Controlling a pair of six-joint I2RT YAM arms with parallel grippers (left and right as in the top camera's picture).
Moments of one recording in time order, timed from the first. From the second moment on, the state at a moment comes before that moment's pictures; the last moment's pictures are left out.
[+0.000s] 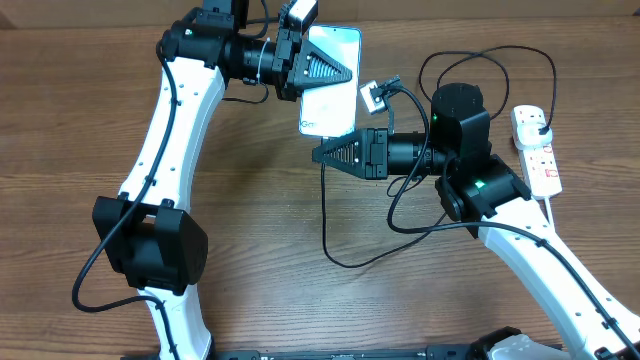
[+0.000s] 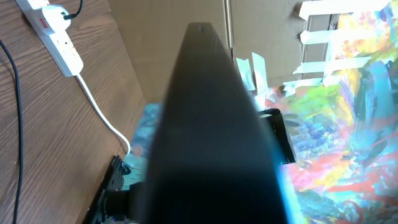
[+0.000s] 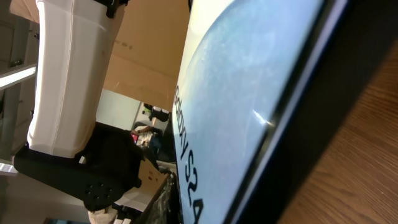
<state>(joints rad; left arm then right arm) -0.21 2.05 2.06 -1.02 1.53 -0.39 0.40 1.37 1.06 0.02 -1.05 0.86</state>
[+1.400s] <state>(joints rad) -0.19 2.05 2.06 -1.01 1.56 -0.45 0.40 1.37 1.06 0.10 -1.08 0.89</state>
